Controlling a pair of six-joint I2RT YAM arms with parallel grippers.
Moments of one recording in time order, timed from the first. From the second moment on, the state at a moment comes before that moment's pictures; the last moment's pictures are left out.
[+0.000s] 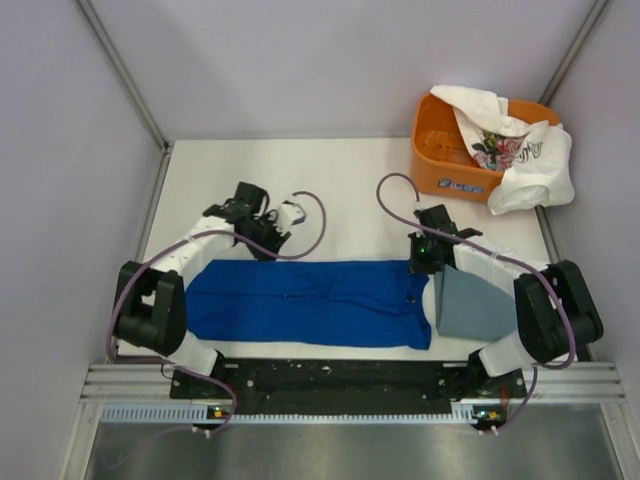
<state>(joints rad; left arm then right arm) -0.39 1.56 1.10 -0.65 0.35 0.58 0.37 1.45 0.79 -0.39 -0.05 0.38</state>
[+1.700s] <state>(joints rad) 0.18 1.36 0.80 -0.87 0.17 0.73 0.41 1.85 1.23 -0.61 0.04 0.11</state>
